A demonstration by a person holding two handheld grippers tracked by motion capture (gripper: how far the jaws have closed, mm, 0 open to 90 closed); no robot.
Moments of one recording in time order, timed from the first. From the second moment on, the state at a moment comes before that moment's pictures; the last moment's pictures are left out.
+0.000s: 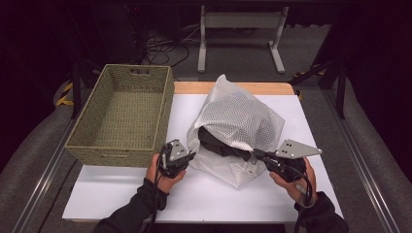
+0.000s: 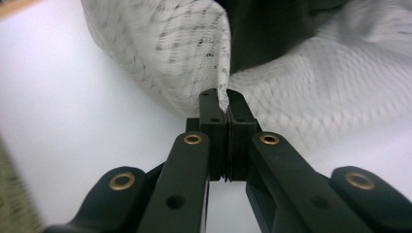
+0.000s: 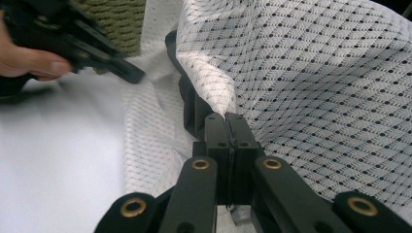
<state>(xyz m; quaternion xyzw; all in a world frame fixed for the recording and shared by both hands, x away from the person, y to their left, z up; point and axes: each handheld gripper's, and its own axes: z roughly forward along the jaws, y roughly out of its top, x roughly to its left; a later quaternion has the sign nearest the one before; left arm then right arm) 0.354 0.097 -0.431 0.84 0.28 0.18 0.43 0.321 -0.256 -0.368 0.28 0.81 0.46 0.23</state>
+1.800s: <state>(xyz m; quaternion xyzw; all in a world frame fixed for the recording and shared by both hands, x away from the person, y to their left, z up) 0.314 0.165 -0.437 0.86 0.28 0.15 0.41 0.302 -0.234 -0.383 0.24 0.83 0.46 0.21</state>
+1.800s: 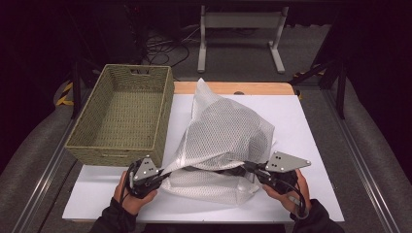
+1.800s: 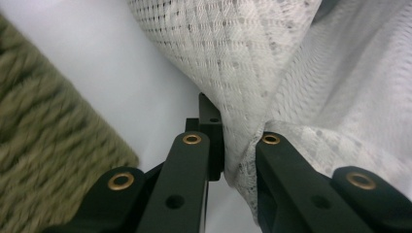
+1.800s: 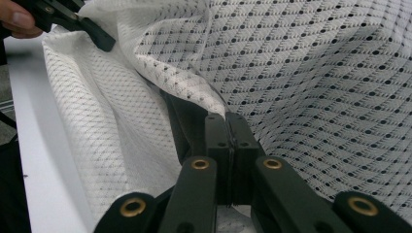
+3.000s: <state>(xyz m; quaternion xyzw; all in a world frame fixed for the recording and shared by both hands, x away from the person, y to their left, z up) 0.299 0.186 -0.430 0.83 0.30 0.12 0.46 0.268 -0.235 -0.394 0.21 0.86 0.43 0.18</state>
